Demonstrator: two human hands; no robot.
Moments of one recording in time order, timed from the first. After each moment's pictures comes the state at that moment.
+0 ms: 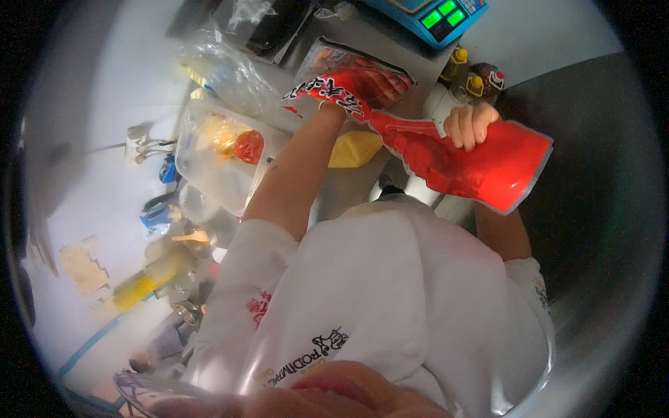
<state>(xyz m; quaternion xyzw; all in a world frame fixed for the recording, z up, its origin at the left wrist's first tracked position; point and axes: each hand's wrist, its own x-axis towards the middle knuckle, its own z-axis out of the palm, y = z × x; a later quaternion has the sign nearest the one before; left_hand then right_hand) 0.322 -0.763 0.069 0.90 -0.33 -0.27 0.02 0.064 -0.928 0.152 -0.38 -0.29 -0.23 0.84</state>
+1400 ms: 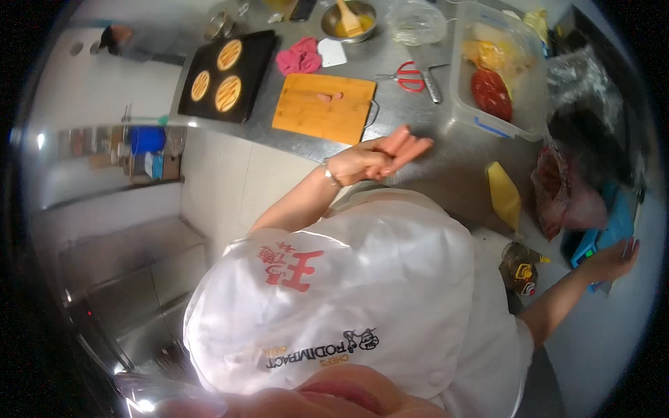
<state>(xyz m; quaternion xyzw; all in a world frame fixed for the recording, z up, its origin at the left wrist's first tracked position) 0.069 -0.362 0.199 0.35 0.10 -0.28 0.89 0.260 -0.947 0.197 -0.82 0.03 -0.48 0.30</state>
